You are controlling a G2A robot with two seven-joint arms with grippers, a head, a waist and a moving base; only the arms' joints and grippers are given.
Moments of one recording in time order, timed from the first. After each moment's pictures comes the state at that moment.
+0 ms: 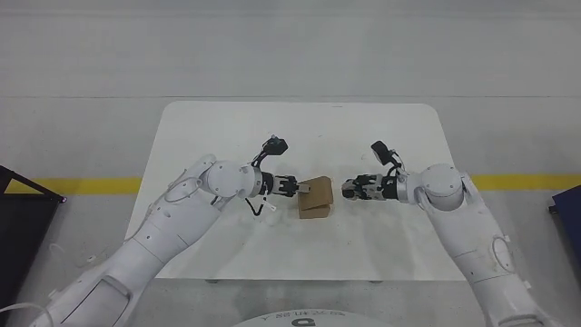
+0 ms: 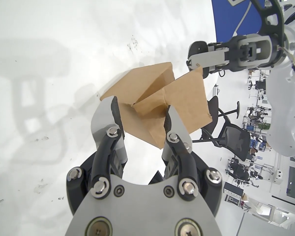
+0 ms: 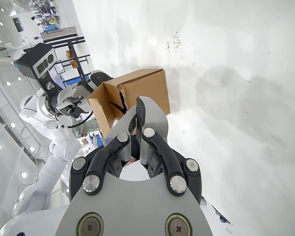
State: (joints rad) left arm 1.00 -1.25 -0.72 -1.28 0.22 -0.07 -0.90; right arm -1.43 -1.05 1.38 -1.44 0.01 0.19 1.13
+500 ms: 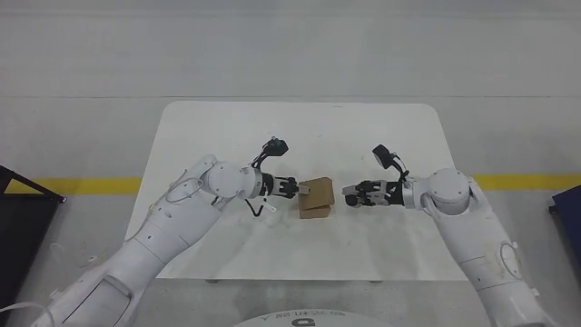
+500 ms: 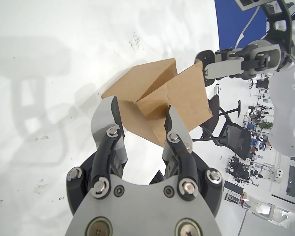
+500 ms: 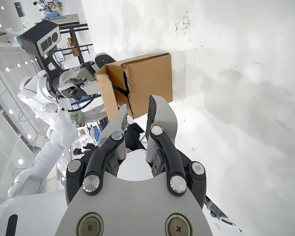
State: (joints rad) left arm 1.00 -1.25 -0.71 -1.26 0.22 -0.07 -0.90; right arm -1.47 -1.03 1.41 -1.47 0.03 0.11 1.18
